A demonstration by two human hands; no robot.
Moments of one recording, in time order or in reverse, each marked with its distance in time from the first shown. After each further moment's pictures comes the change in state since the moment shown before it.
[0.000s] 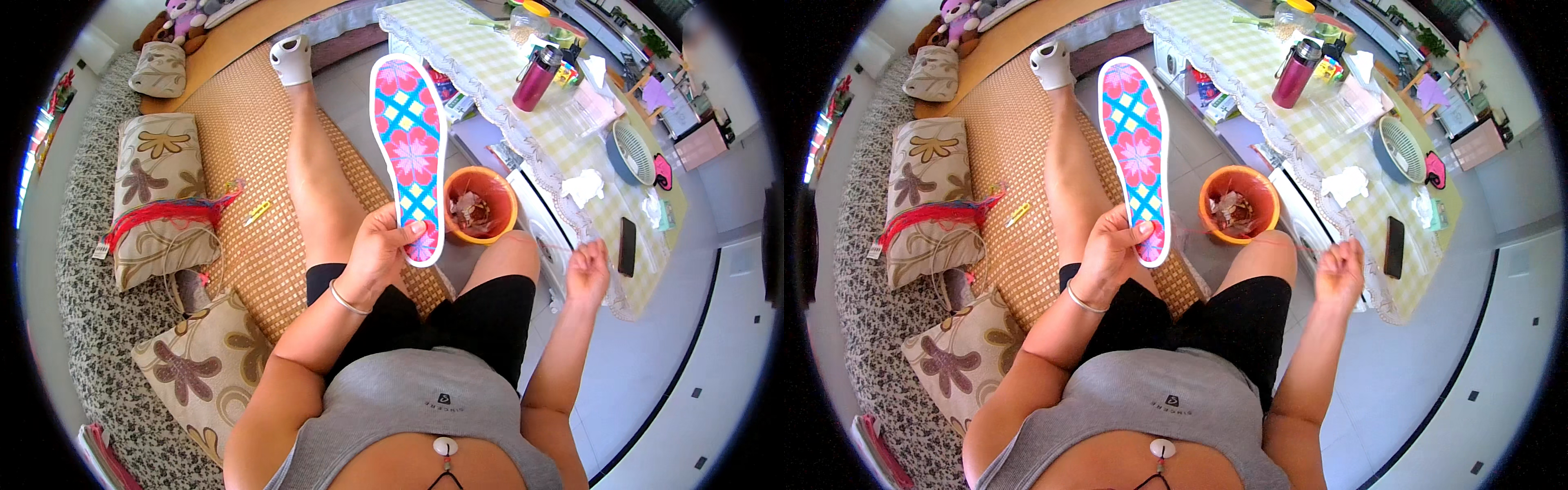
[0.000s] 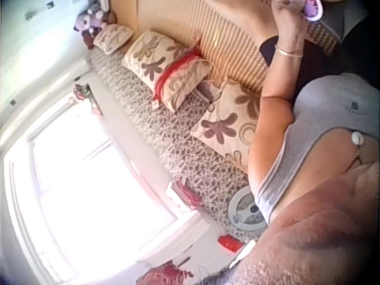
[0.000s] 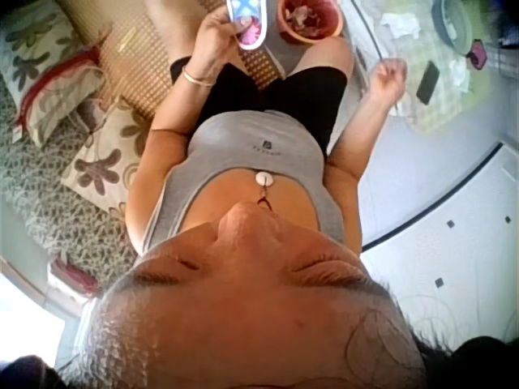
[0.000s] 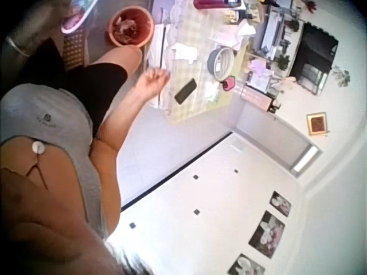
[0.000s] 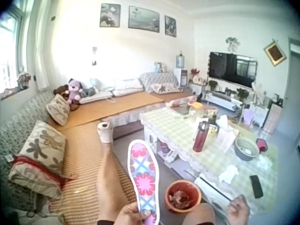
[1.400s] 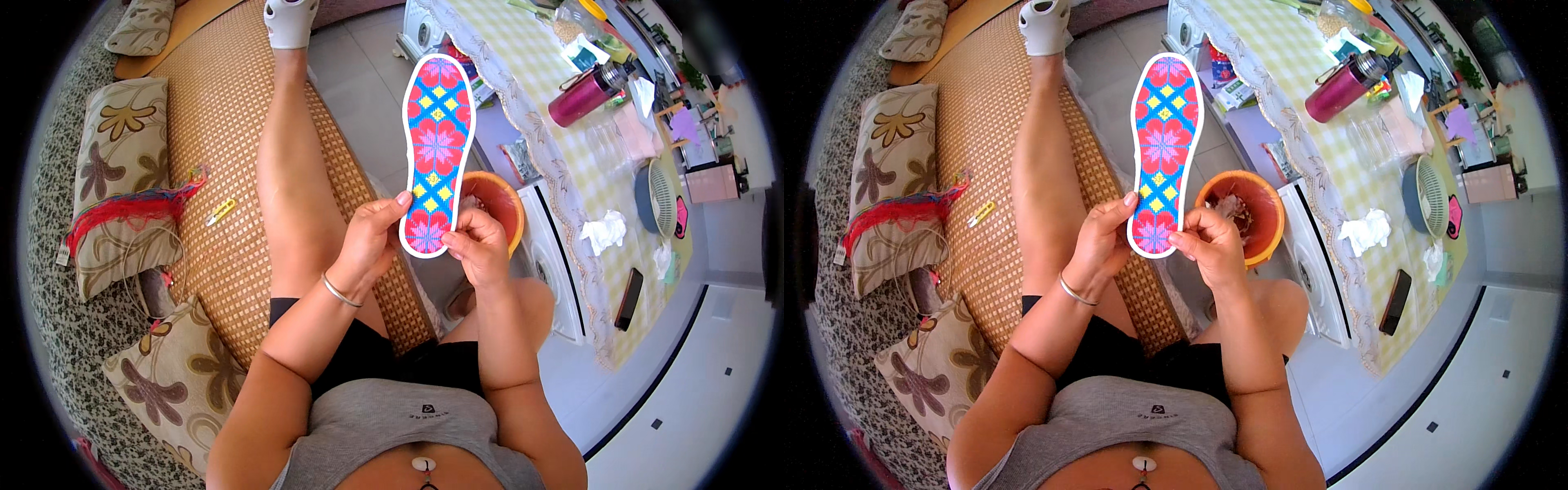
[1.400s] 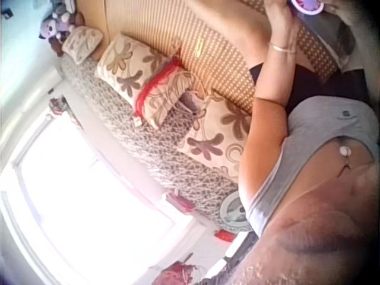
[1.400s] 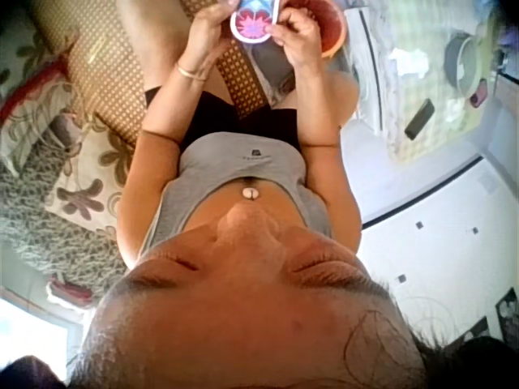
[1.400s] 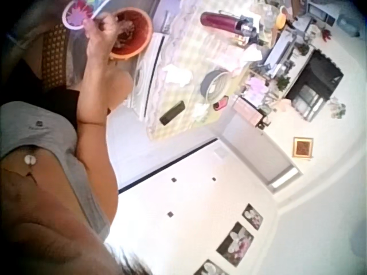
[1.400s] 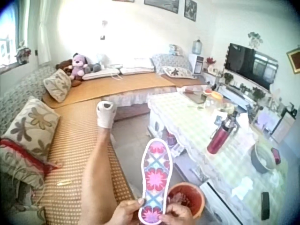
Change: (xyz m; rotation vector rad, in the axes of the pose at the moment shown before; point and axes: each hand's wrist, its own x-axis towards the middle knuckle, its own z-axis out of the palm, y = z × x) left_hand 0.107 -0.033 -0.087 -0.096 0.266 -0.073; right_hand 0.051 0.213 0.068 -0.660 -0.586 0.564
